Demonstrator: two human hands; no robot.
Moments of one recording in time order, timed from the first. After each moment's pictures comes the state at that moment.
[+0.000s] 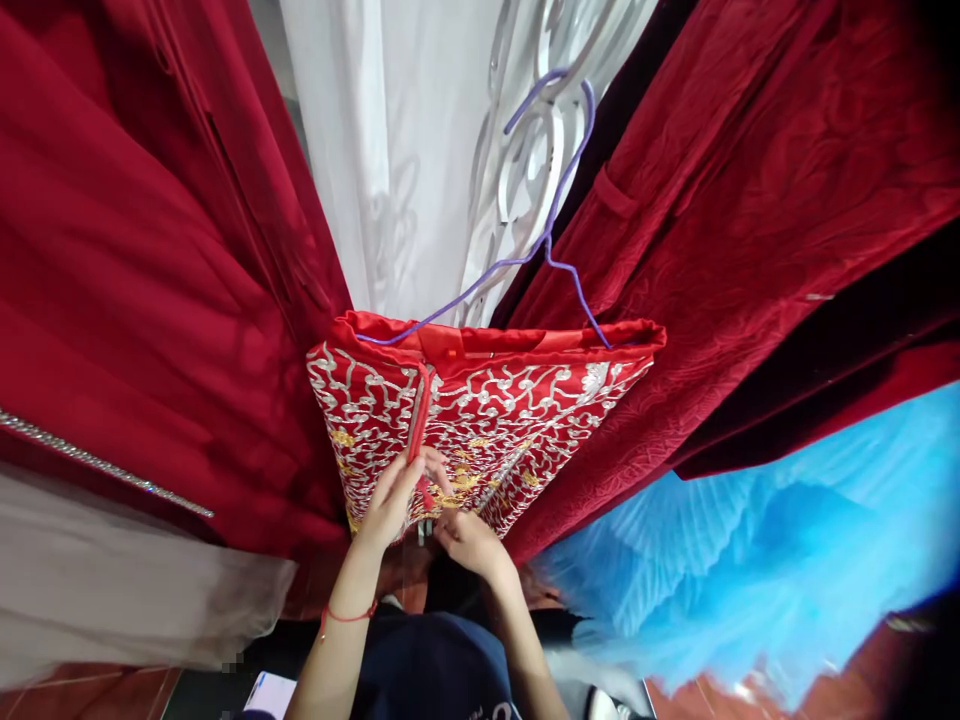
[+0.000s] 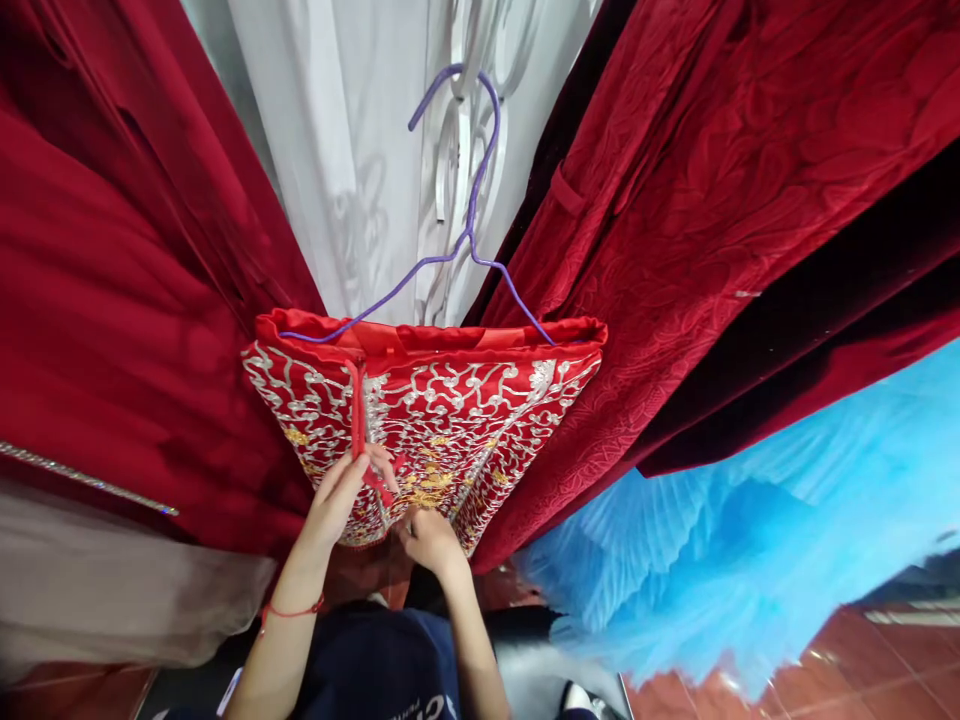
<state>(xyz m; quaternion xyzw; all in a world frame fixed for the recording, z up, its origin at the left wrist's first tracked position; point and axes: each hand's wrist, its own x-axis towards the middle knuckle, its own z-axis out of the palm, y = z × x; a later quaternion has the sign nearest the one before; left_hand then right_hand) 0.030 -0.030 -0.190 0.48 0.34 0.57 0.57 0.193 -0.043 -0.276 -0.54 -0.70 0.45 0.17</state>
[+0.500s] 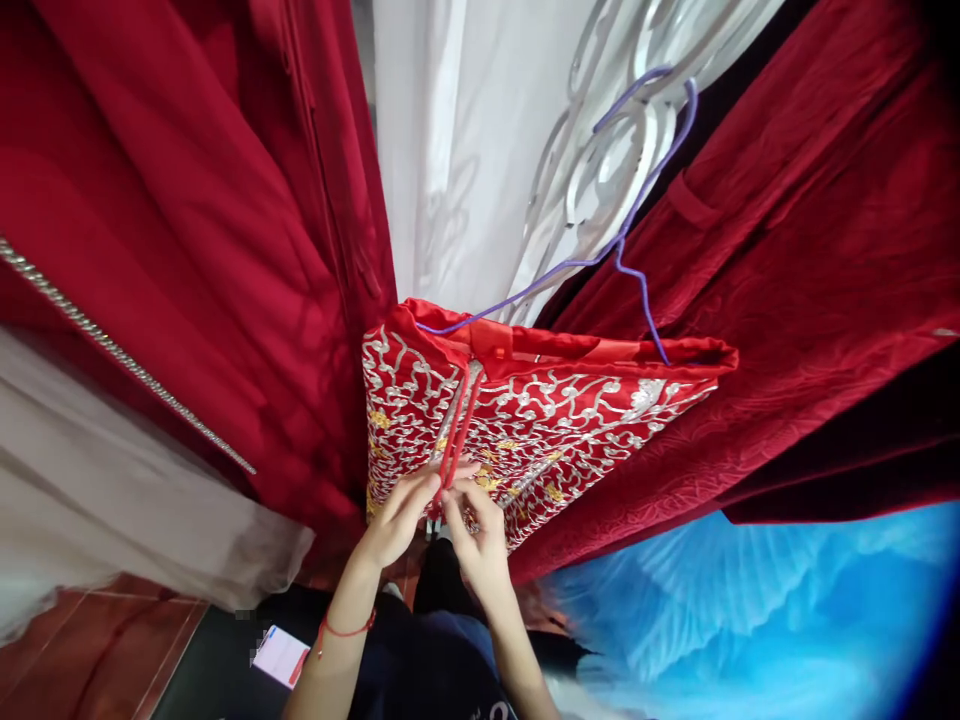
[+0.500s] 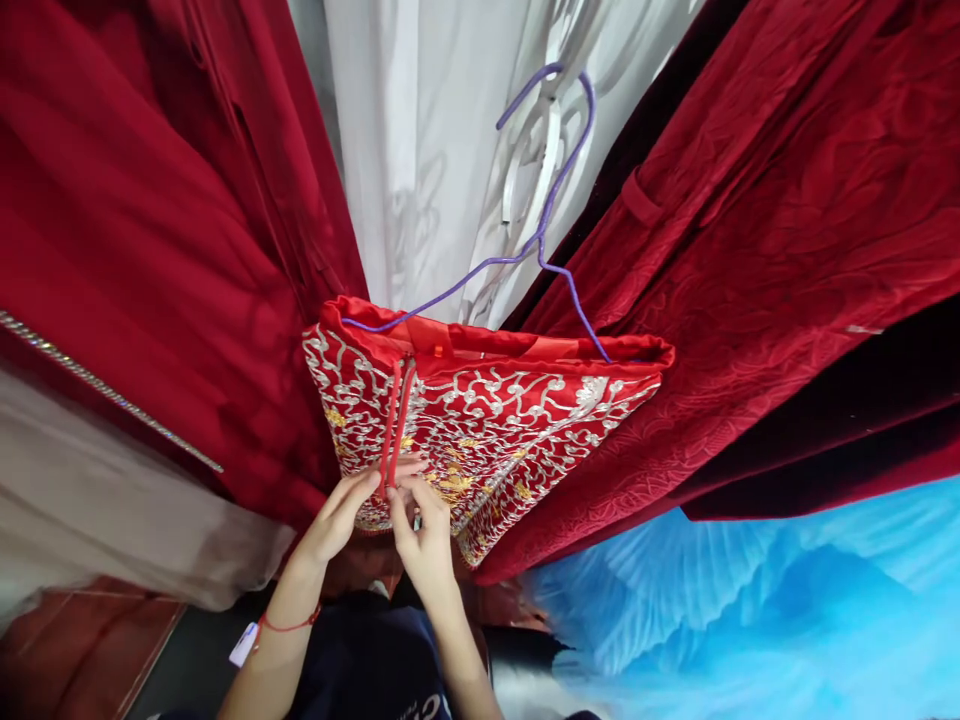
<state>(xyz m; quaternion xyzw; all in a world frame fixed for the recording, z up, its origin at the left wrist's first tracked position) 0.007 -0.062 -0.181 0.58 0.36 0.50 0.54 0.148 -0.067 -0.205 -0.43 -0.66 0.36 0.50</state>
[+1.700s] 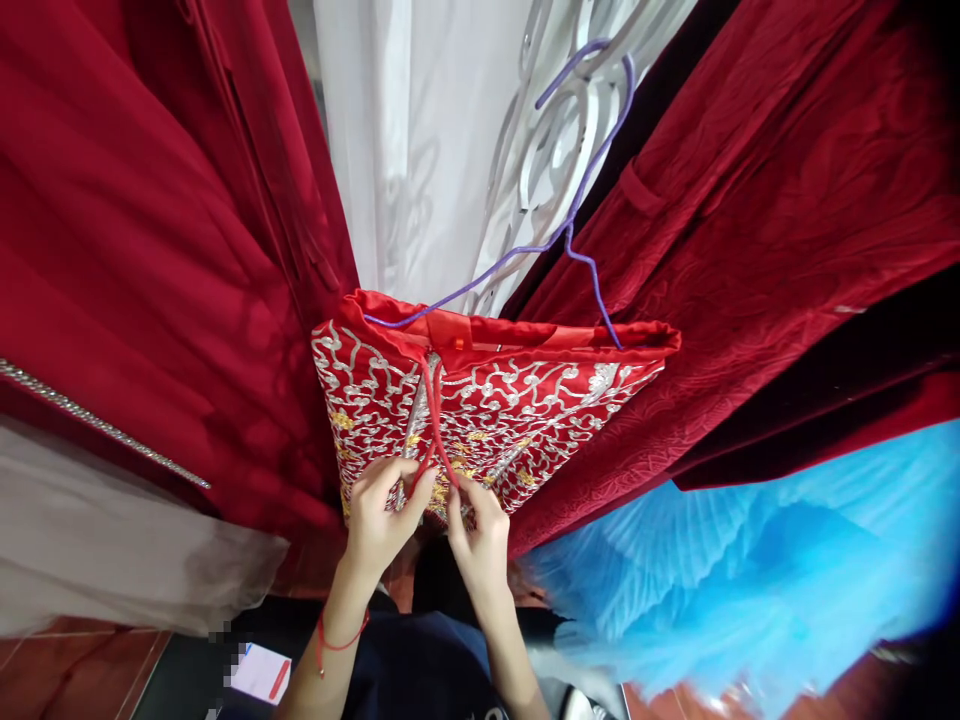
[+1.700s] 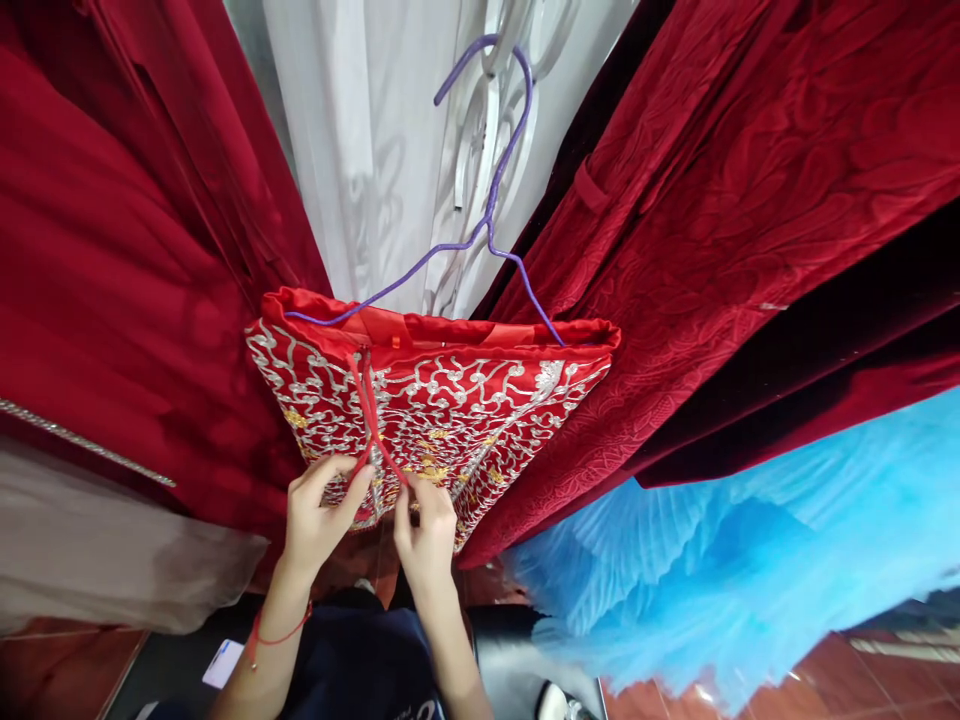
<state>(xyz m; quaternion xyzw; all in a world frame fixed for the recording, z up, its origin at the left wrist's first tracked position) 0.030 -0.063 -0.174 0.65 0.50 0.55 0.16 0.179 -0.073 -0.213 -0.55 -0.66 0.18 0.48</state>
